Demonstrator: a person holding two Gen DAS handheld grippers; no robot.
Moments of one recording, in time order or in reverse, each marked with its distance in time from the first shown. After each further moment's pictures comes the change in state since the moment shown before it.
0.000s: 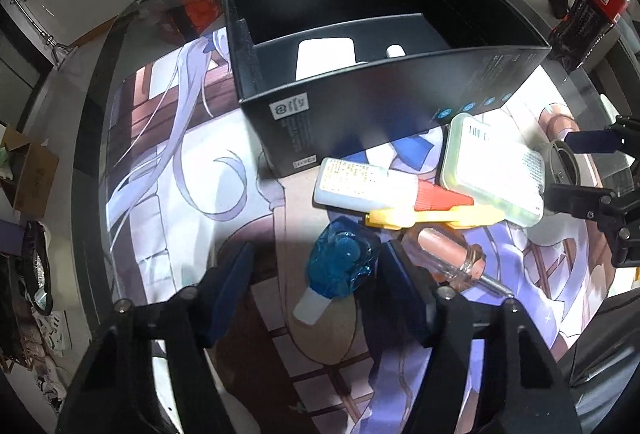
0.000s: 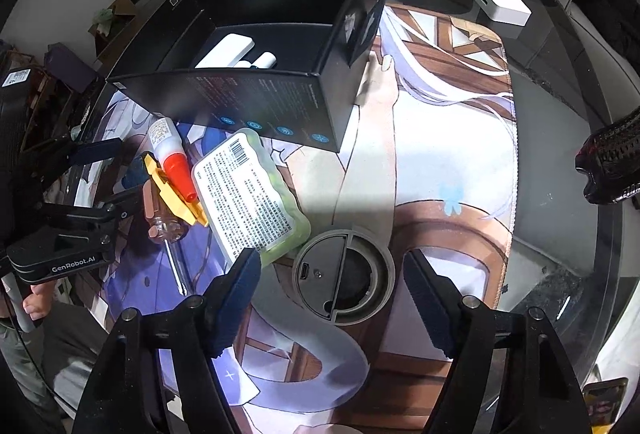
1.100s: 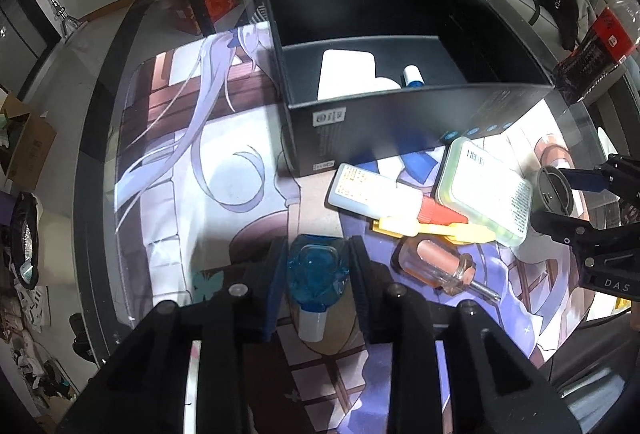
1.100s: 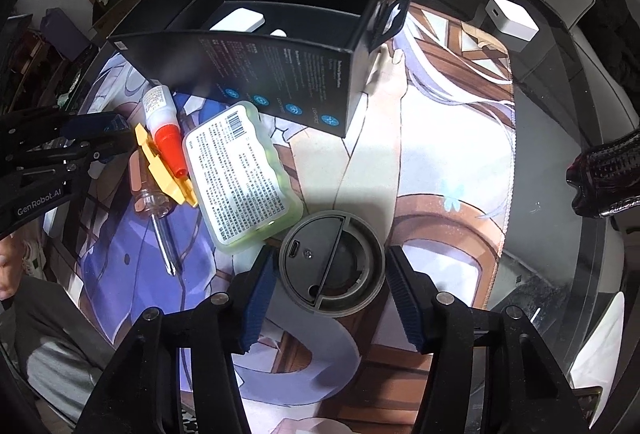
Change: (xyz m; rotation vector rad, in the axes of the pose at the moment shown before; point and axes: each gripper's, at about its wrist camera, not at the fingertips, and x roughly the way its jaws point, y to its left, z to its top) left arm -0.016 0.017 -0.004 -0.102 -0.026 -0.019; right arm 0.003 0.019 -0.002 -0.083 0.018 -0.089
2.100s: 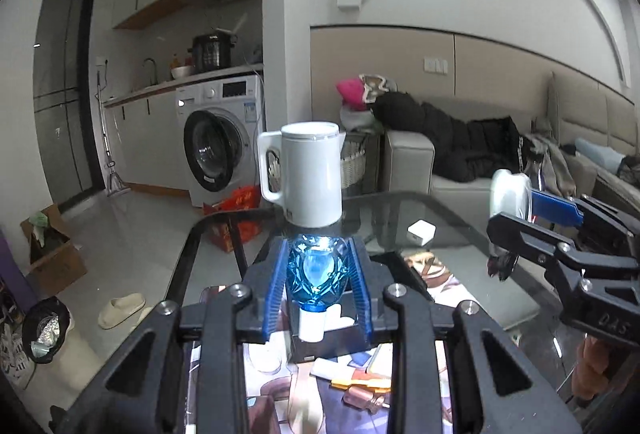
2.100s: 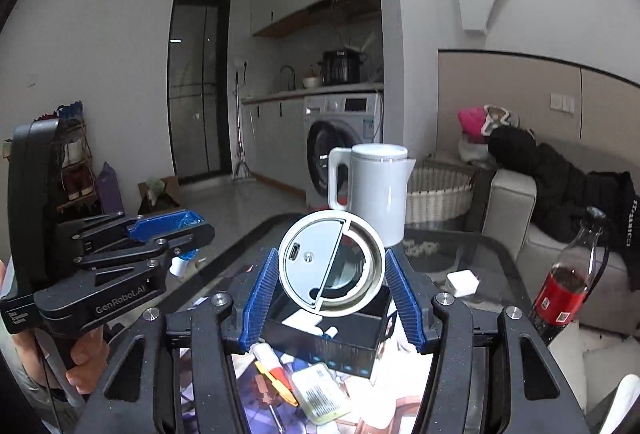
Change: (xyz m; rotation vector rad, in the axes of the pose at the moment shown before) left arm -0.182 -0.027 -0.044 0.008 -0.879 0.046; right arm -0.202 0.048 -0.063 -0.017 -1.051 -0.004
